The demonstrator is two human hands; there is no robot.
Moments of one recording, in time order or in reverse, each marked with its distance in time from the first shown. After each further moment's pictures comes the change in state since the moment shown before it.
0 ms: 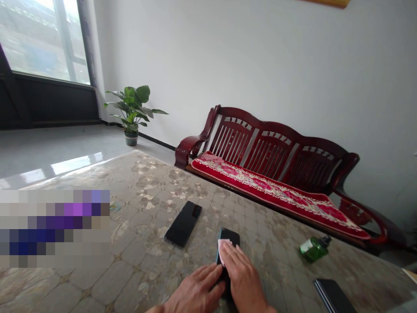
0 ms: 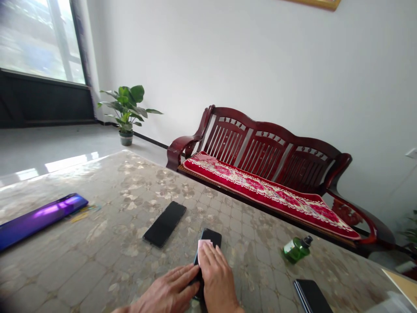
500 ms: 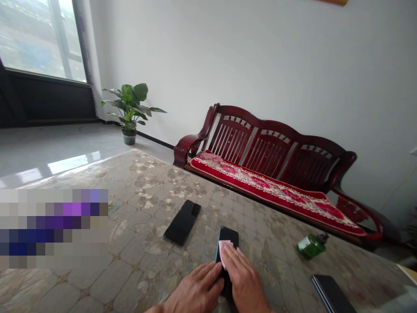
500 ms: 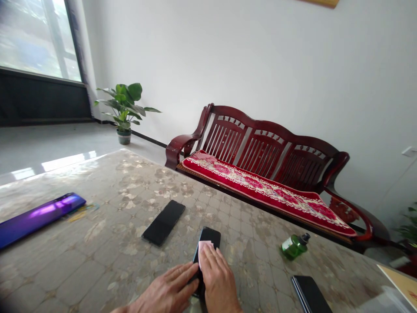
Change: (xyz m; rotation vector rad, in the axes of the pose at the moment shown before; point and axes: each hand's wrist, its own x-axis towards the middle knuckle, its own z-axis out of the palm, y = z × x) left_hand -0.002 0.001 0.002 0.044 0.011 0.005; right_hand -0.011 -0.001 -0.006 -0.020 0.028 -0.034
